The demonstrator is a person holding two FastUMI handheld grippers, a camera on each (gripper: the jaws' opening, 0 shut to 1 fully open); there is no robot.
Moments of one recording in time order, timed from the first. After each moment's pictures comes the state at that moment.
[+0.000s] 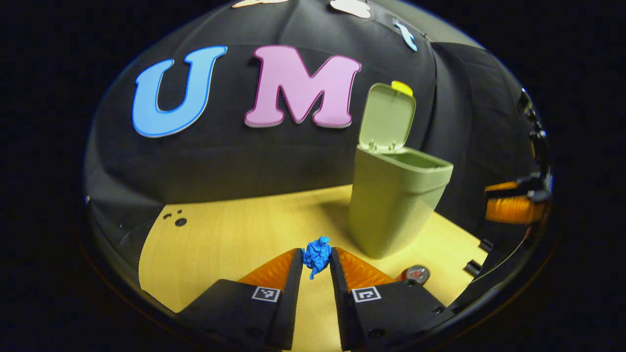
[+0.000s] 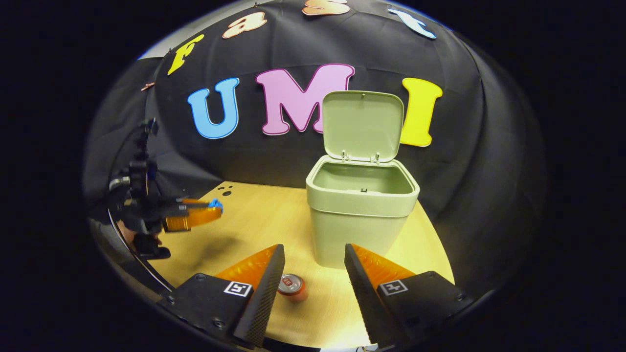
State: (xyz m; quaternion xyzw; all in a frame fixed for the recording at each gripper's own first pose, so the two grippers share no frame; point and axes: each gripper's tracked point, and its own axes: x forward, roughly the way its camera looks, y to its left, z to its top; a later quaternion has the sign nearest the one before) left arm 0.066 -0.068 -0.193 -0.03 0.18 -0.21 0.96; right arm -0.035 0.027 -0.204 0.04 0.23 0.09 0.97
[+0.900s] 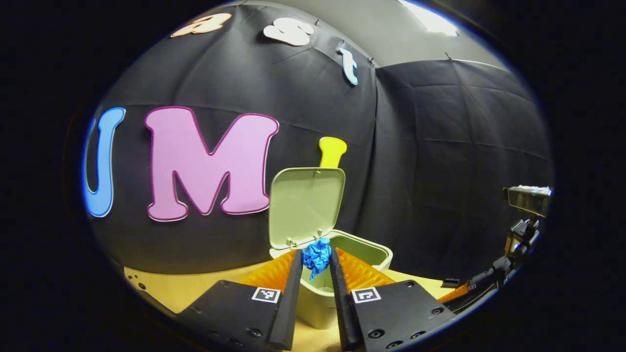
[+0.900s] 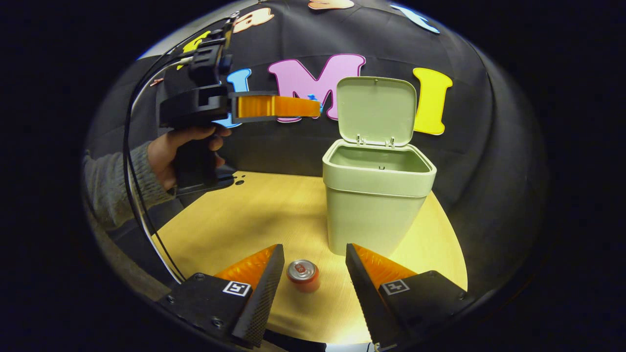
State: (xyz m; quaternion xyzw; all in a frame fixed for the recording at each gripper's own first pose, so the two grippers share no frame) left arm 0.134 -0.237 -0.052 -0.03 0.04 -0.37 0.93; right arm -0.055 0.039 -0.227 0.04 0.25 0.12 0.96
